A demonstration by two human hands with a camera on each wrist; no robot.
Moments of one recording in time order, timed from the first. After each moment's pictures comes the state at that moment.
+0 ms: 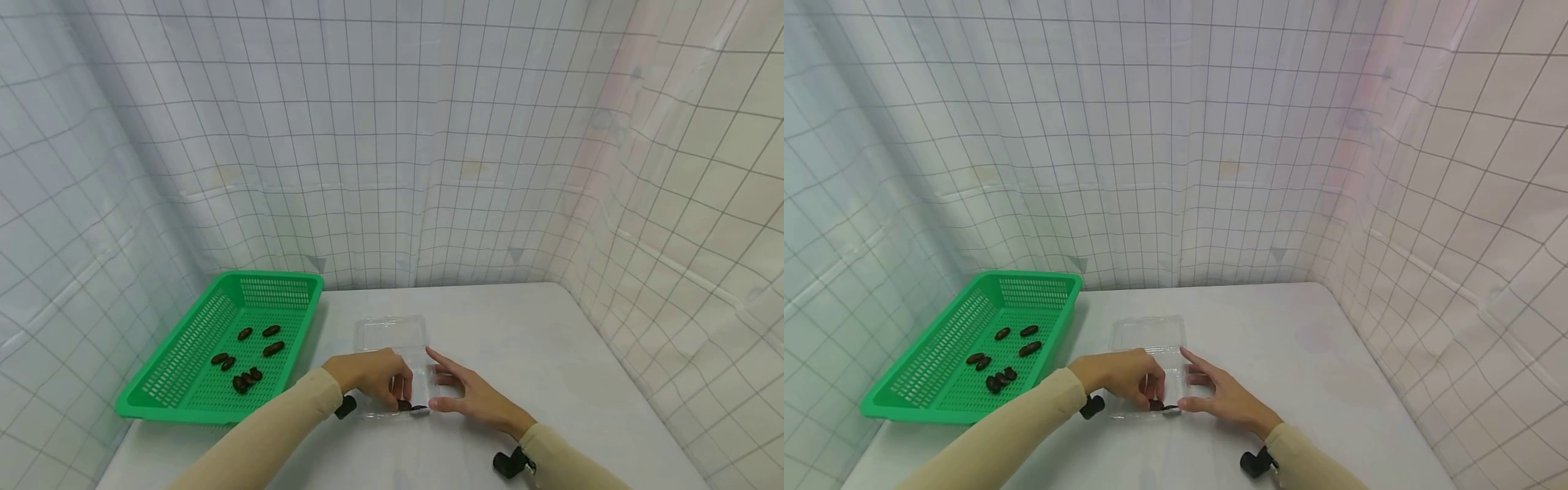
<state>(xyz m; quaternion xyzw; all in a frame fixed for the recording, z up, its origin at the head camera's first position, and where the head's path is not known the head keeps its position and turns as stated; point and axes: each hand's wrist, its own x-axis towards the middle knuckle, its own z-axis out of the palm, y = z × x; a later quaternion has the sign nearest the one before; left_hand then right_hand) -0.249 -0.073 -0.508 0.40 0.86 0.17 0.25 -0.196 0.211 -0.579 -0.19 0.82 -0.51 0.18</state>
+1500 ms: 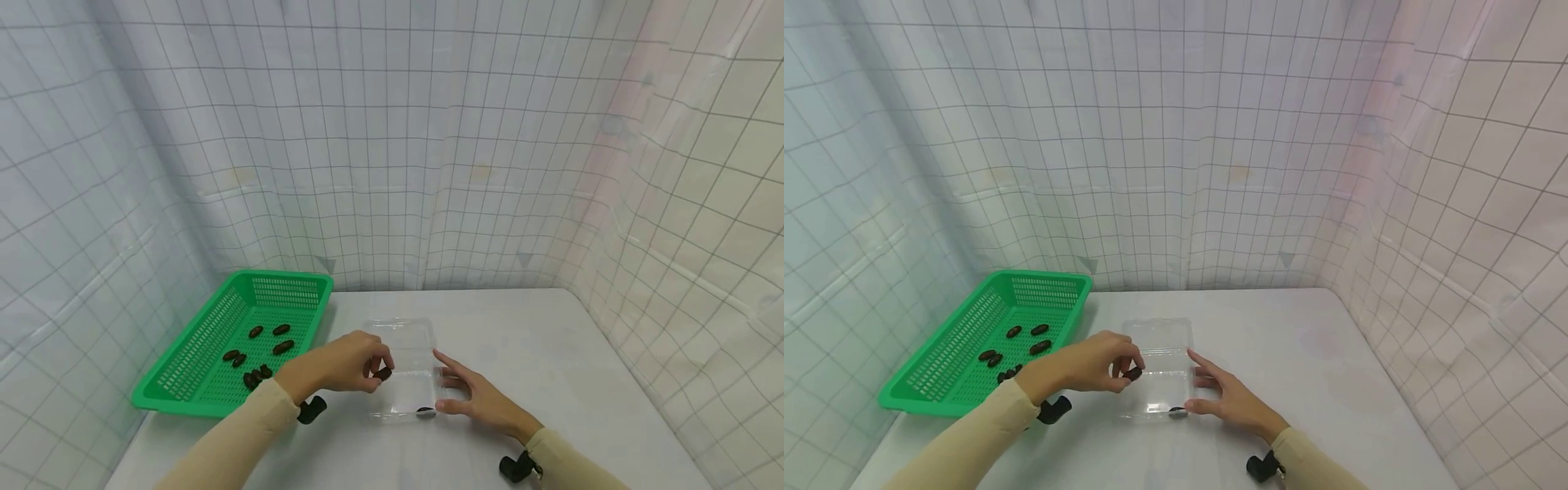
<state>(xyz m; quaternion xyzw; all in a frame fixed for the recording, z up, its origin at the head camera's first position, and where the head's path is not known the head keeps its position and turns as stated) -0.220 -0.136 -0.453 0.41 0.88 0.21 0.10 -0.193 0.209 -0.578 -0.19 0.82 -0.51 0.18</state>
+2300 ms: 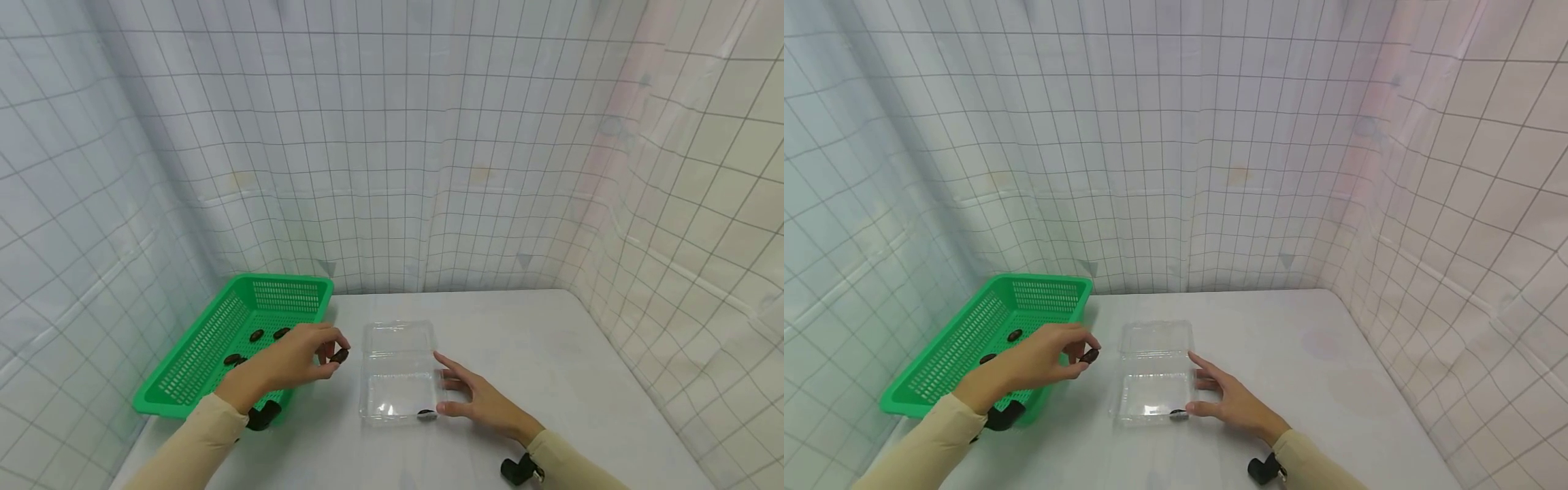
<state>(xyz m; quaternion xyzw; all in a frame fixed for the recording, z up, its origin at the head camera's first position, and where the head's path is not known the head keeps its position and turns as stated) -0.211 -0.214 -0.442 0.37 0.90 0.24 -0.01 -0.191 0.210 -0.579 -0.19 0.81 -0.52 0.19</state>
